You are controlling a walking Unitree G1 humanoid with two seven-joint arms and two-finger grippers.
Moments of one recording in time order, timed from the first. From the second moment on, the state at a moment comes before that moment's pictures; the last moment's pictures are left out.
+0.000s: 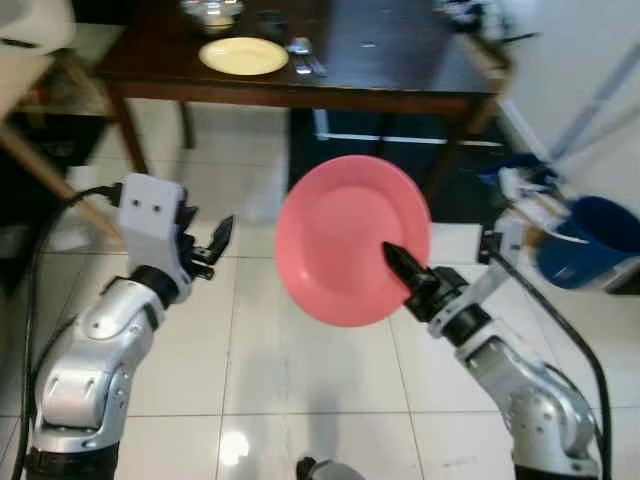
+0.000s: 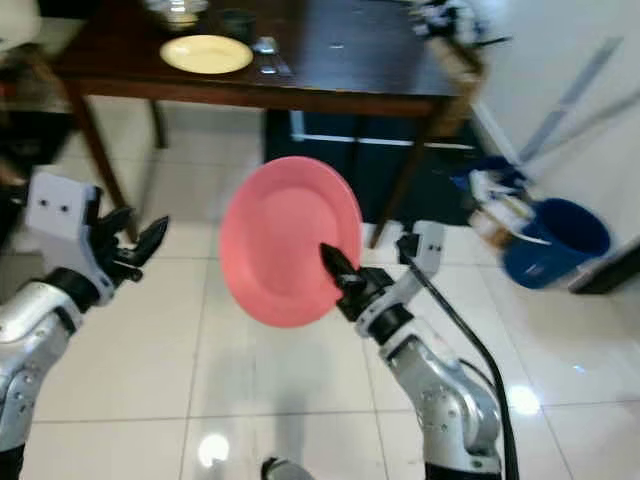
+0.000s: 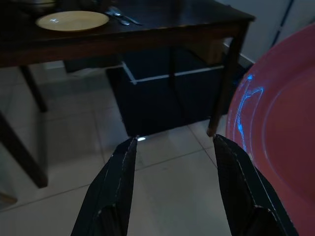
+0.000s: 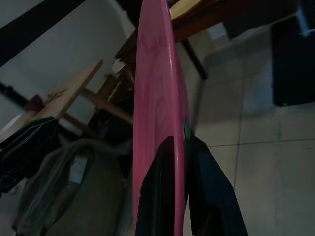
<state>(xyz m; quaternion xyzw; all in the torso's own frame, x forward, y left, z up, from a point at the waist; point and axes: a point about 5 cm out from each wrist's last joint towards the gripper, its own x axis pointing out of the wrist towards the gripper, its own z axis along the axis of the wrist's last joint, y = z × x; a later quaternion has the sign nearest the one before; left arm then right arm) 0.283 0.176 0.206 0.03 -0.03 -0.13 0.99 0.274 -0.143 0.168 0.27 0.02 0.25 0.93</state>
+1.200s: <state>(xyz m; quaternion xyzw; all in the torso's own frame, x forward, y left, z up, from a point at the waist) 0.292 0.175 0.215 0.07 -0.07 -0.06 0.99 0.282 -0.148 0.202 0.28 -0.06 0.29 0.92</state>
